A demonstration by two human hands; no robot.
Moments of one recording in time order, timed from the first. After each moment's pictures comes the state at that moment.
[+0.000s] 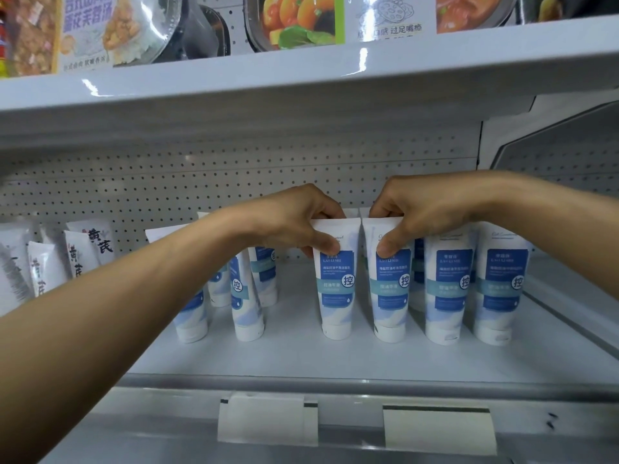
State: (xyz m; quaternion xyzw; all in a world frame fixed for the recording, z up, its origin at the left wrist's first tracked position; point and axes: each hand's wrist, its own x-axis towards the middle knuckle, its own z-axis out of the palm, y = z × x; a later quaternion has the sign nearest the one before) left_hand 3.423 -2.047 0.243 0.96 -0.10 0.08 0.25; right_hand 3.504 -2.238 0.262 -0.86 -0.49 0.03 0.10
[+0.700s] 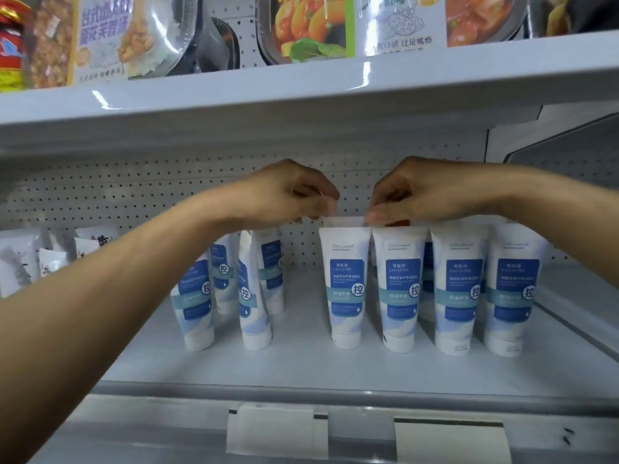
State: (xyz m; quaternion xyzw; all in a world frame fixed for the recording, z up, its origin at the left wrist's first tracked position) left_hand 3.403 -2.033 0.269 0.96 -0.07 0.19 0.19; right_hand 3.504 -2.235 0.276 -0.85 -0.50 -0.05 0.15
